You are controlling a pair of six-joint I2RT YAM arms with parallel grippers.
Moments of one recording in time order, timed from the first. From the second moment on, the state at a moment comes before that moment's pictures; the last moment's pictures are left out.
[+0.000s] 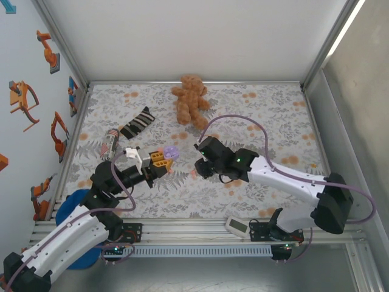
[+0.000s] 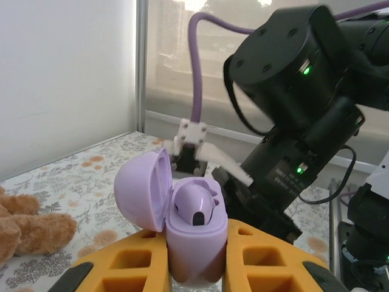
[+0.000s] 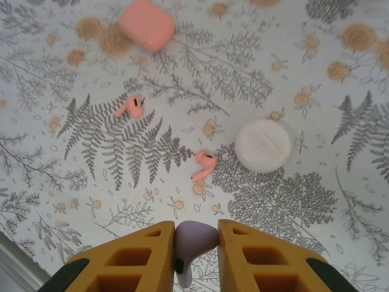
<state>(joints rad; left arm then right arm) -0.69 0.55 0.36 0.25 0.46 -0.10 1.00 1.33 1.04 -0.62 0.09 0.41</state>
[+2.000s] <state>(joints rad) -0.69 0.81 0.41 0.48 0.51 -0.10 1.00 1.21 1.11 -0.22 -0.07 0.33</state>
